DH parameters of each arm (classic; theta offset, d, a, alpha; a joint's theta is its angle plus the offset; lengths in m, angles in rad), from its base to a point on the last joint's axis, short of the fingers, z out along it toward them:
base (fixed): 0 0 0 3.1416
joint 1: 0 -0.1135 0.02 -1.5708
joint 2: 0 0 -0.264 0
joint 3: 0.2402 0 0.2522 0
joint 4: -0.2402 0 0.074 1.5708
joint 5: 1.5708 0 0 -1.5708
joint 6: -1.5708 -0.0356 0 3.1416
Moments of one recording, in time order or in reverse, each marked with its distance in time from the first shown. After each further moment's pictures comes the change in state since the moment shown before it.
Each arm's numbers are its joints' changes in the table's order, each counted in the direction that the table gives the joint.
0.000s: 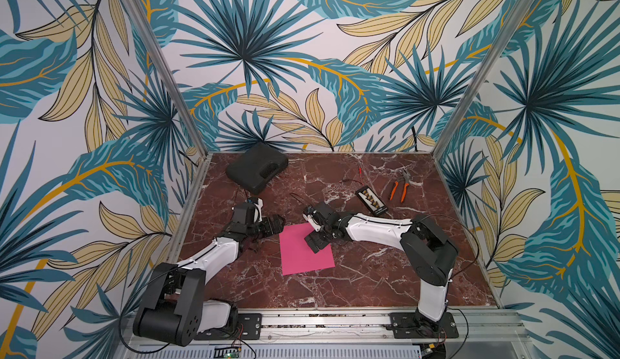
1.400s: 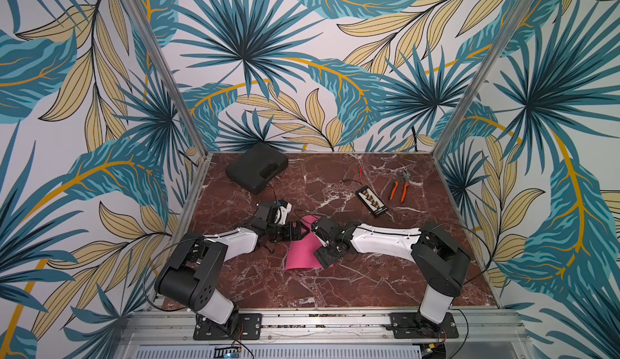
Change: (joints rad) left arm 0.201 -0.228 0.079 0.065 0.174 -0.025; right arm -0.079 0.085 -0.133 -0.137 0.053 -0.159
